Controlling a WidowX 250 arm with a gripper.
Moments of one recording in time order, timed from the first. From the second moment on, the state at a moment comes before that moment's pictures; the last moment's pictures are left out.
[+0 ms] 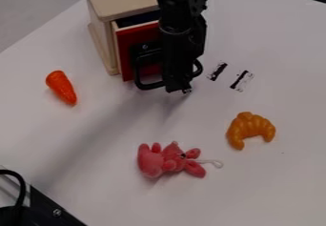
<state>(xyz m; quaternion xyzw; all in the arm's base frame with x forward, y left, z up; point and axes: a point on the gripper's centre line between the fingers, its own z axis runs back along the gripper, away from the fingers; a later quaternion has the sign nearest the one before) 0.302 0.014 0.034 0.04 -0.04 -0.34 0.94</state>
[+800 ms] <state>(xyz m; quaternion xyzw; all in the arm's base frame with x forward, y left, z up) 0.281 -0.010 0.034 0.04 -0.04 -0.35 0.93</state>
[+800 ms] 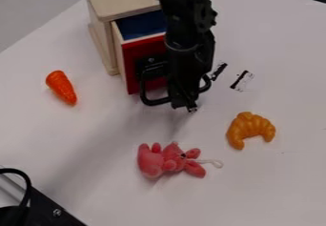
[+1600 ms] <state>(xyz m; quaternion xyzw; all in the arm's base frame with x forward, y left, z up) 0.282 -0.011 0.036 0.05 -0.04 -0.33 0.94</state>
